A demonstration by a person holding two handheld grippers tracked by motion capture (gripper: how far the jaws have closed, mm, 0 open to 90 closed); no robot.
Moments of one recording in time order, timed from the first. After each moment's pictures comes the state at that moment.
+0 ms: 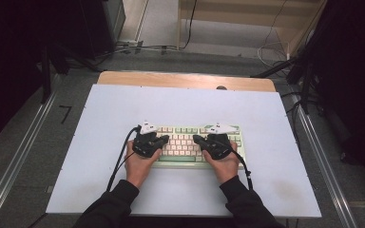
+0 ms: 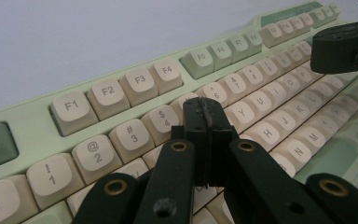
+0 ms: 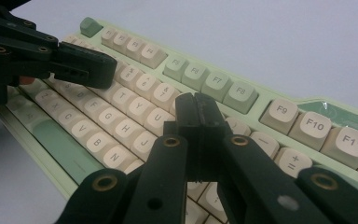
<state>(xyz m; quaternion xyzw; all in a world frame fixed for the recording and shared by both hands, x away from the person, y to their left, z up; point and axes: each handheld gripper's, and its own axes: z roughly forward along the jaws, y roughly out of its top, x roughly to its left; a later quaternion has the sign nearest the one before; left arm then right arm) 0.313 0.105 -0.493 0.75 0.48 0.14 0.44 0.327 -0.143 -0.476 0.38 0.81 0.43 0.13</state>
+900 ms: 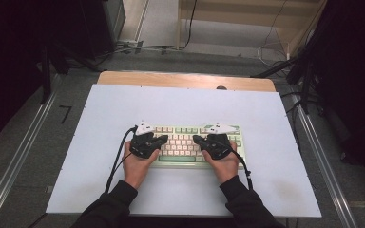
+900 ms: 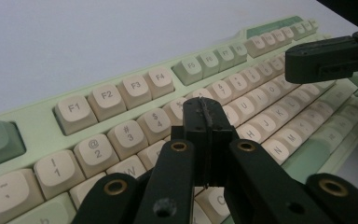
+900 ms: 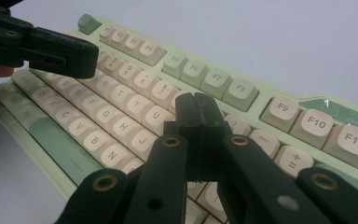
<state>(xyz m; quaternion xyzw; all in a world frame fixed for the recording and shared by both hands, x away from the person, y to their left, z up) 0.304 0.111 -0.486 0.74 0.47 0.13 0.46 0.328 -0.143 -0.477 0.38 0.81 0.43 0.13</state>
